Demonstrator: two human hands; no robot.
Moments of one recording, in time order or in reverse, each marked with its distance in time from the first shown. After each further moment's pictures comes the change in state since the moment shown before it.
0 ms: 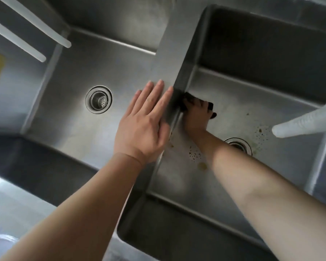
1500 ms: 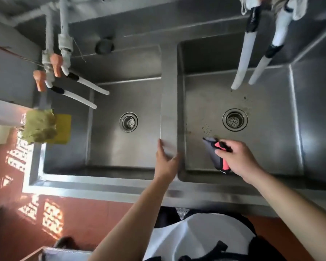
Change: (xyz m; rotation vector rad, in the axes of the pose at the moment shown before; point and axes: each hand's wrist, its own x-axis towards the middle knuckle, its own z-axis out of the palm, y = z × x) left_hand -0.145 -0.011 -0.048 -0.759 -0.449 -0.777; right_hand -0.315 -0.047 -0.161 1.002 0.005 0.339
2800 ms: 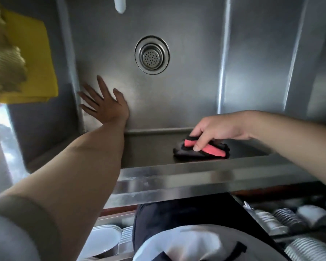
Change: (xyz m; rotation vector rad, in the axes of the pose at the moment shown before) left_hand 0.336 -0.236 -0.259 0.743 0.460 -0.004; right_hand 0.077 -0.061 0.353 -0.462 -0.982 0.680
